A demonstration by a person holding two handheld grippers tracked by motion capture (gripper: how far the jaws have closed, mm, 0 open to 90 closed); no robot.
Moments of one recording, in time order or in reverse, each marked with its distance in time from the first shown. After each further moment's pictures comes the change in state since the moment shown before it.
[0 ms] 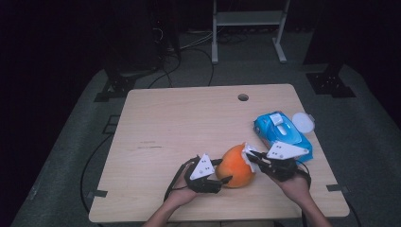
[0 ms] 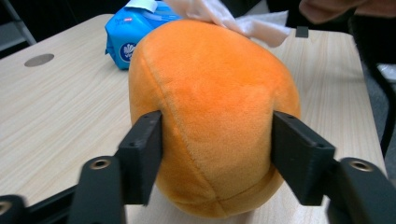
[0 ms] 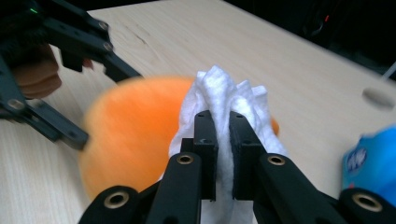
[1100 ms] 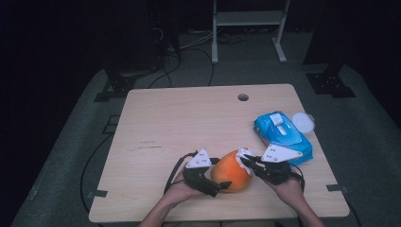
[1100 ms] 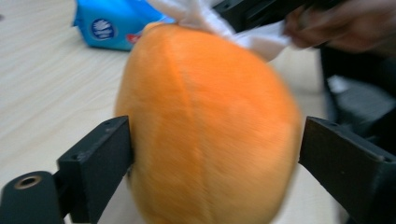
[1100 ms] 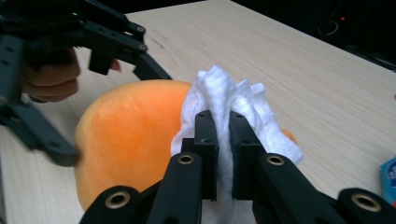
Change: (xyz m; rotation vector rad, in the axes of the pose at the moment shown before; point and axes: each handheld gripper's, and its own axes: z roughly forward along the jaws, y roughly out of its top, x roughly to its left) left arm 0.009 0.005 -0.002 0.068 -0.100 -0.095; right arm 0.019 0.002 0.010 -0.015 0.044 -0.002
